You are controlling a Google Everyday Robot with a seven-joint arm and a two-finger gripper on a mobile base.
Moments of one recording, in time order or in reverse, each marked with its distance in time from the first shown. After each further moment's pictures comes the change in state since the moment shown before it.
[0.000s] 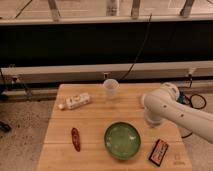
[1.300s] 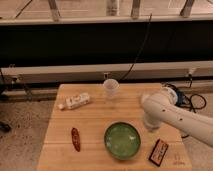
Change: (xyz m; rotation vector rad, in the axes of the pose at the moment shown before) arm -0.009 0.015 0.013 -0.015 -0.019 -0.038
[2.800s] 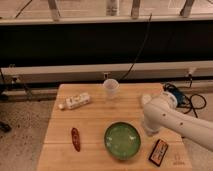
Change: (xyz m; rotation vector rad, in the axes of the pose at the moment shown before) arm -0.009 0.018 0.014 -0.024 -0.036 -0.052
